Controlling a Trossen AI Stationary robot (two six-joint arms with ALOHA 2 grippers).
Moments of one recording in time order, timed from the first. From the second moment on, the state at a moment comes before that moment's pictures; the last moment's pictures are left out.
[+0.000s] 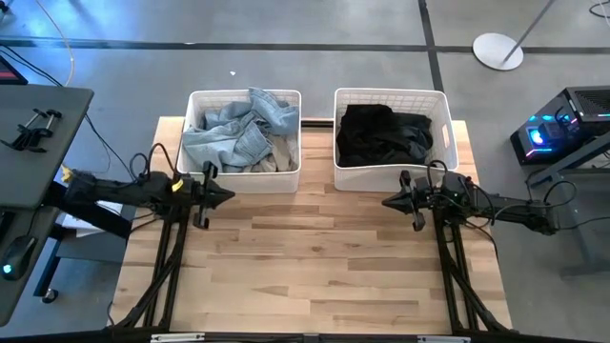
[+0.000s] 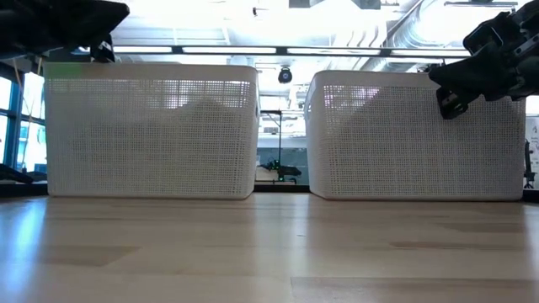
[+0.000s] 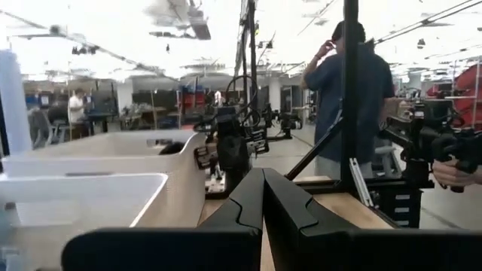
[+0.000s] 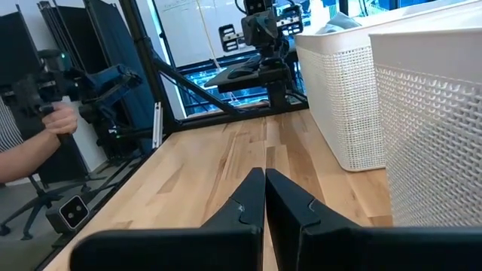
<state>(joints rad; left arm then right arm) -0.11 0.18 0.08 0.29 -0.08 0.05 -0.19 0.09 0.01 0.06 -0.30 0.20</state>
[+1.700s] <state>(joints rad) -0.31 0.01 0.01 0.13 -0.16 -0.04 -0.30 0.11 0.01 0.07 -0.42 0.16</state>
